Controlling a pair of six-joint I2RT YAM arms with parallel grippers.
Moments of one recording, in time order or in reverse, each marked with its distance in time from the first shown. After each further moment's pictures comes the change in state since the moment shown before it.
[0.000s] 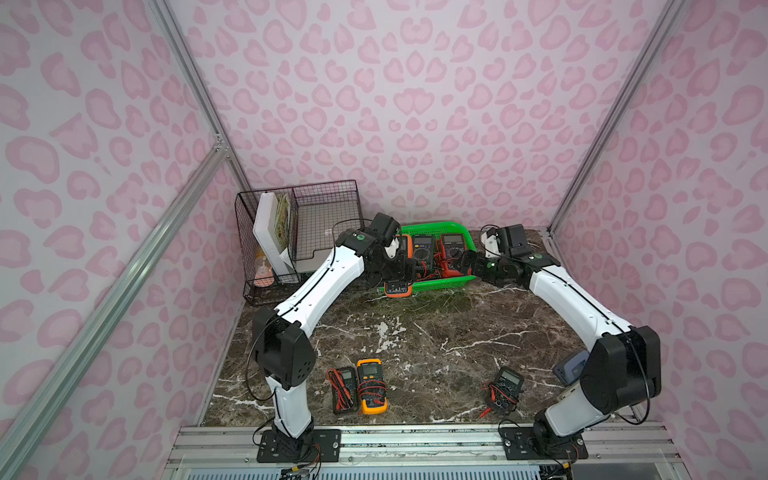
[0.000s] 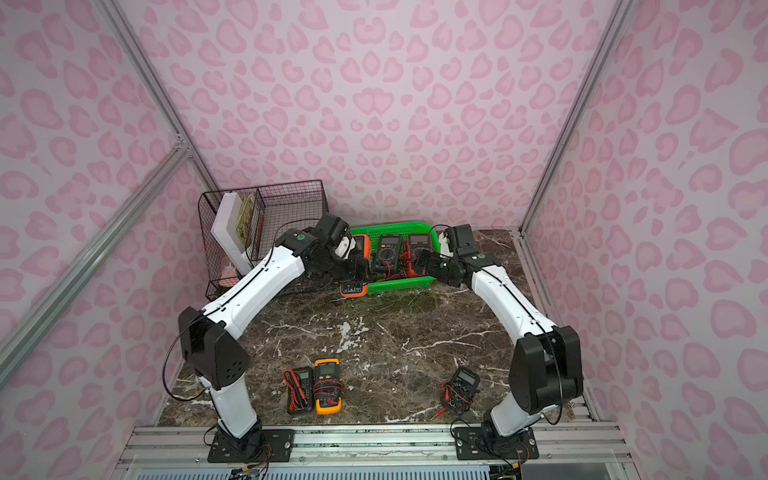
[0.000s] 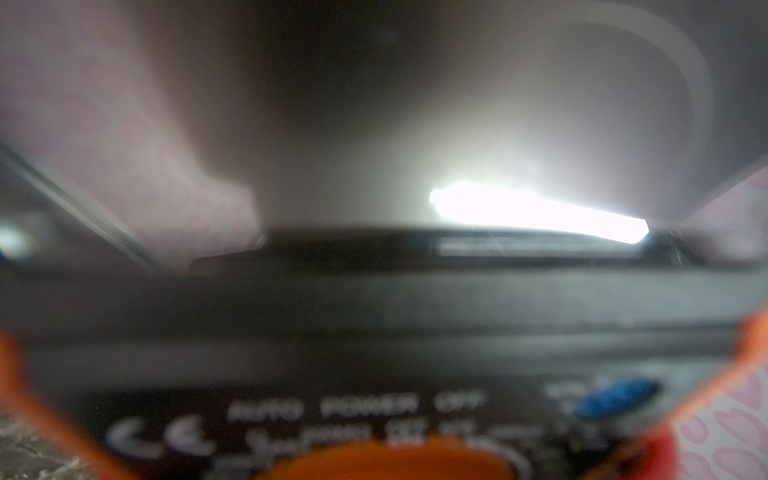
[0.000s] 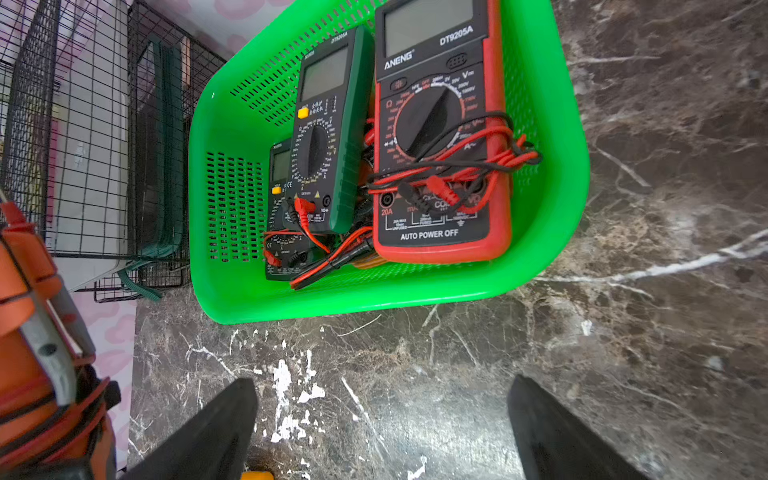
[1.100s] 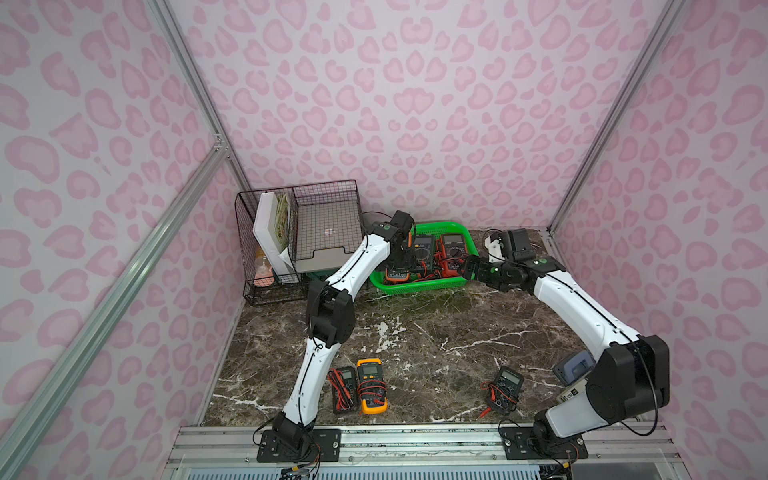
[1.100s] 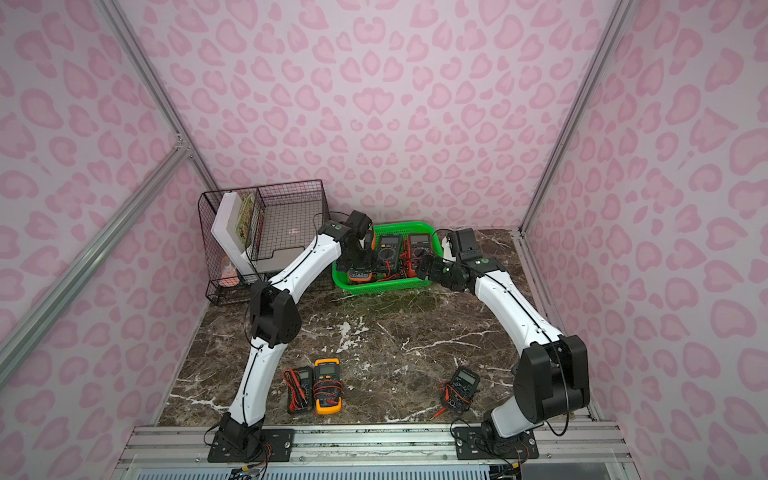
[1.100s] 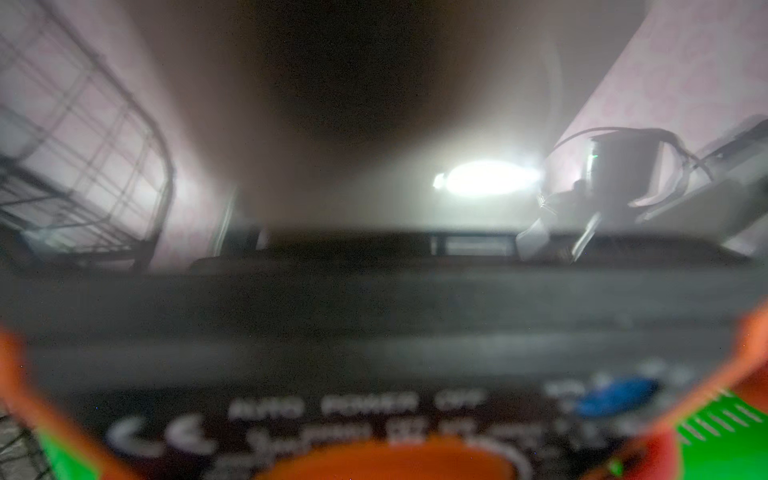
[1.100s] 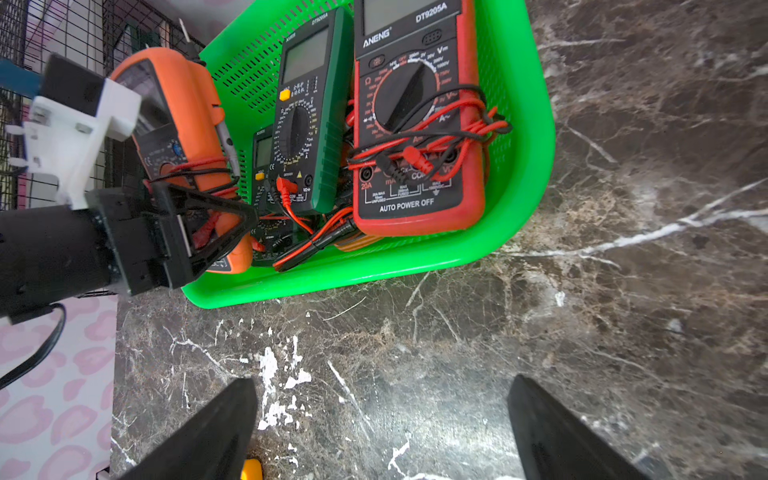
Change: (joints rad) left arm 0.039 0.525 0.470 -0.042 -0.270 0.044; right arm 0.003 -0.061 -0.050 -0.038 0.029 -0.013
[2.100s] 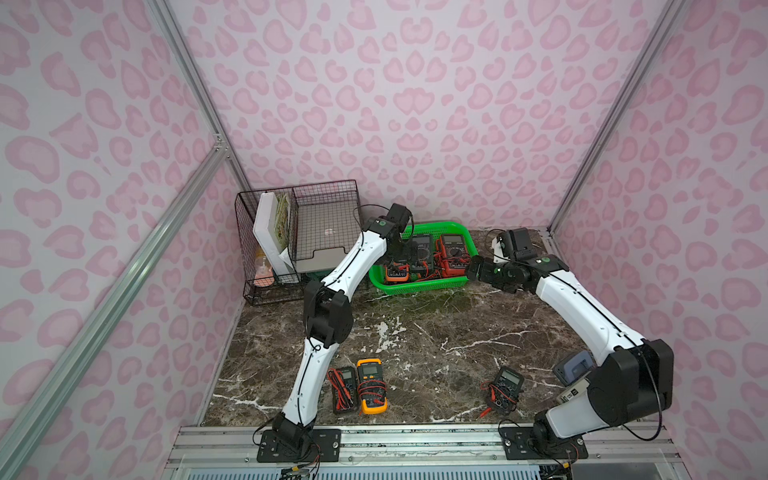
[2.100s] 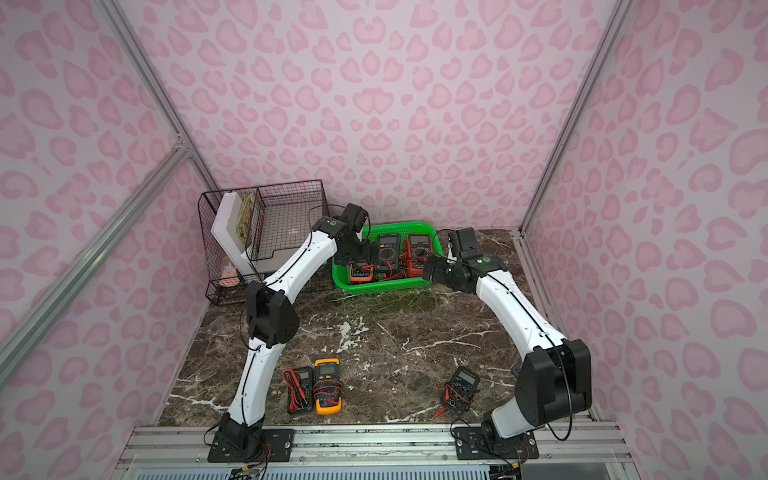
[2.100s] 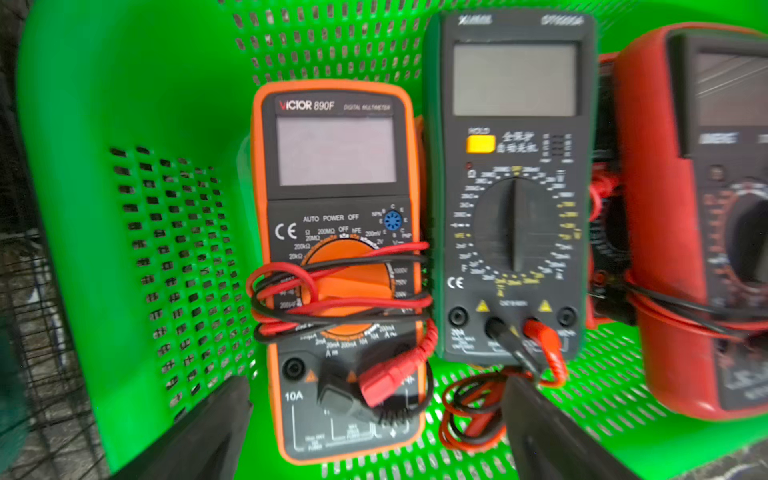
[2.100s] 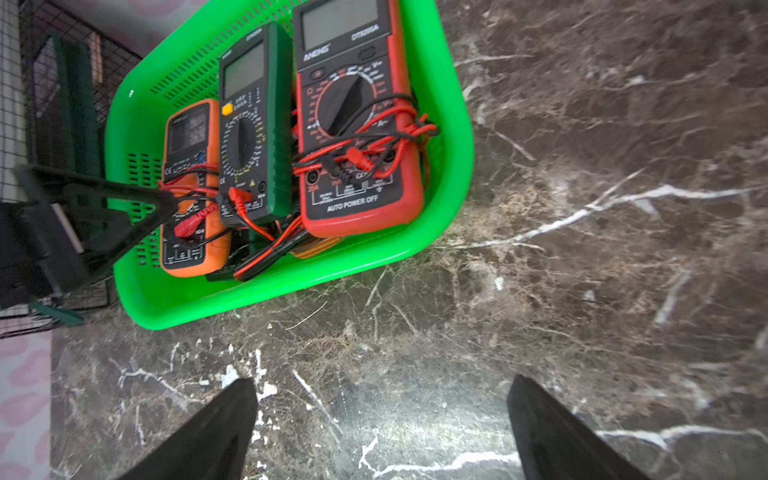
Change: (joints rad) left arm 0.009 -0.050 0.027 0.029 0.019 -0.006; right arm 0.002 -0.015 0.034 -0.095 0.166 0.018
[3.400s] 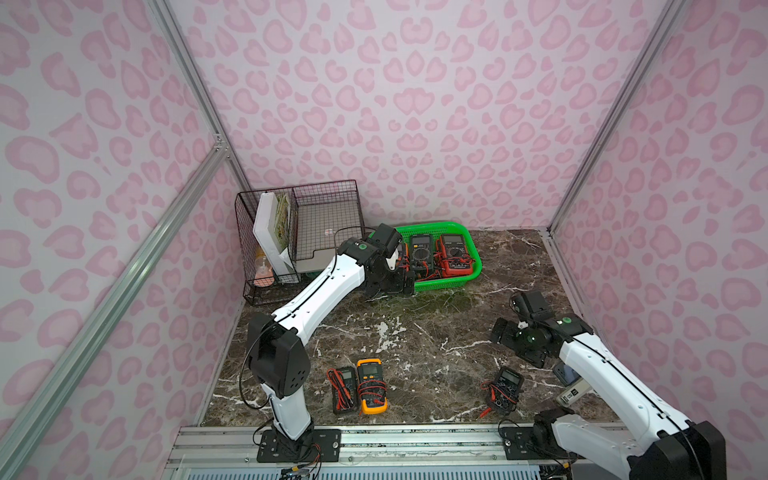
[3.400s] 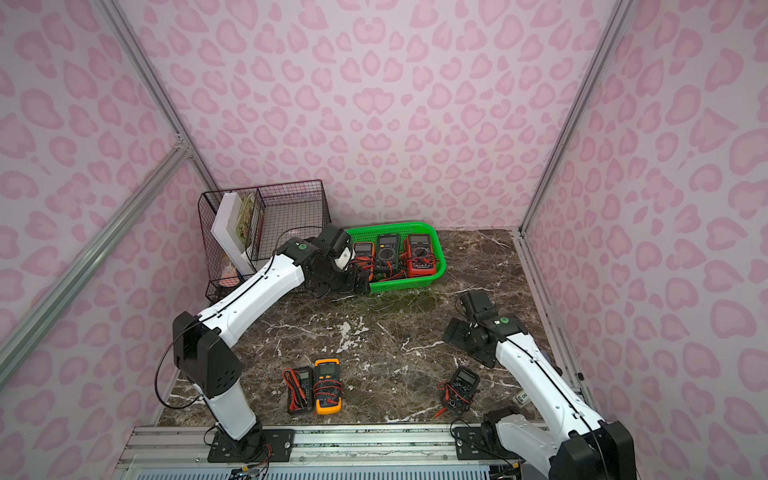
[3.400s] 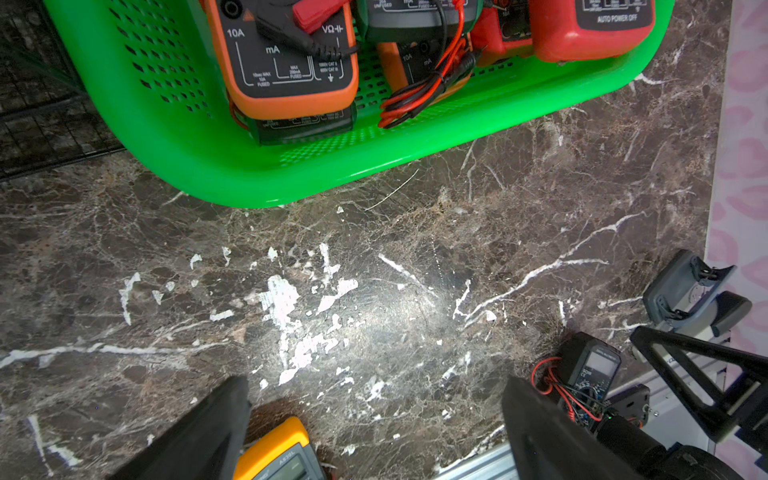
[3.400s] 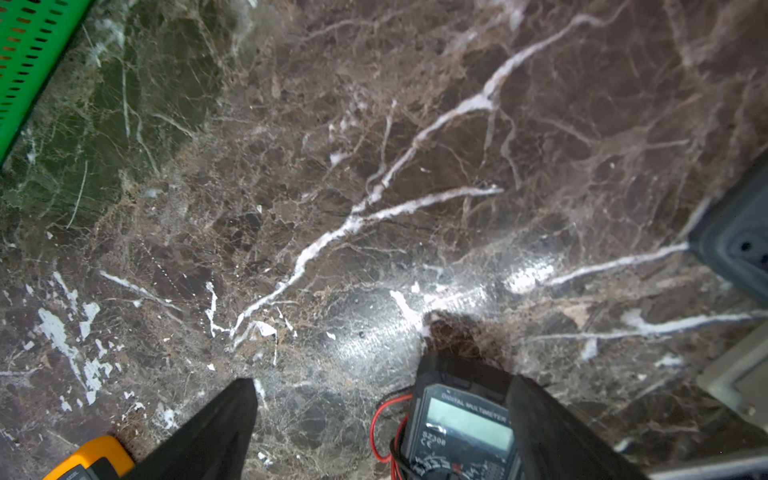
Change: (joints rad) left arm -0.091 -0.586 -0.682 0.020 0.184 -0.008; right arm 0.042 -0.459 -0.547 -0.236 0.086 0.293
